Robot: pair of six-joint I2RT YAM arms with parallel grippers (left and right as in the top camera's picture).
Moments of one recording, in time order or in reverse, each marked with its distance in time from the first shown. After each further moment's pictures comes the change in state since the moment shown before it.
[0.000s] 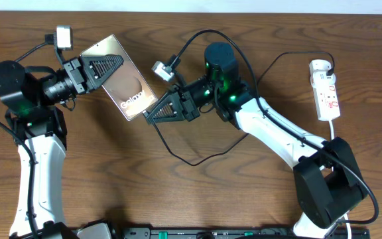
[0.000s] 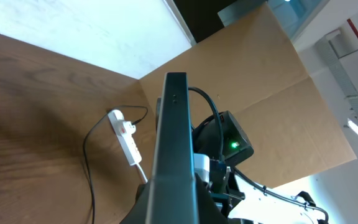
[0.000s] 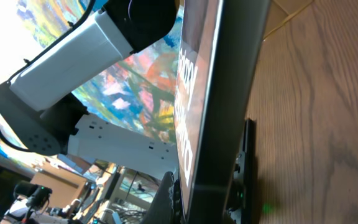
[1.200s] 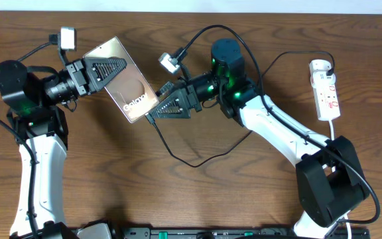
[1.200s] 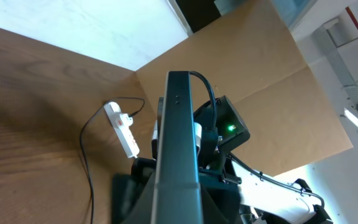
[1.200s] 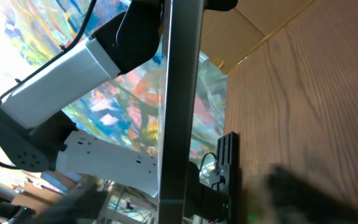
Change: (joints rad) left arm -0.007 0.000 0.000 -0.003 0.027 0.009; right arm -0.027 0.000 0.001 0.012 0.055 0.005
